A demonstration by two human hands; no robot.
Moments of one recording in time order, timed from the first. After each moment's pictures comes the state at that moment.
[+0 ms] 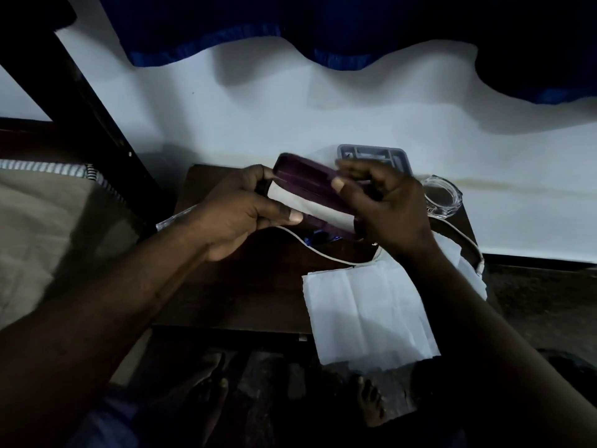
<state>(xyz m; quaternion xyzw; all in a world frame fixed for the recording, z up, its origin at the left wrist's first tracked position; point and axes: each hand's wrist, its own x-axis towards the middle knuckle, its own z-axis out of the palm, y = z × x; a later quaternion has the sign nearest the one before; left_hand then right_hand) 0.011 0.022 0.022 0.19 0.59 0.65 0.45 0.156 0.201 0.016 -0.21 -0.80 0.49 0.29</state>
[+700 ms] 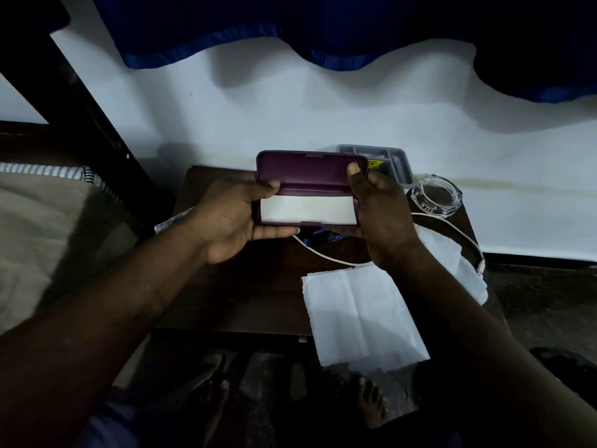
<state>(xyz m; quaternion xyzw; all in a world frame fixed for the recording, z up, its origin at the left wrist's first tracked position) 0.012 0.027 0.026 0.07 0.57 0.67 0.47 0.140 0.182 0.020 -0.37 -0.60 0.67 0.24</state>
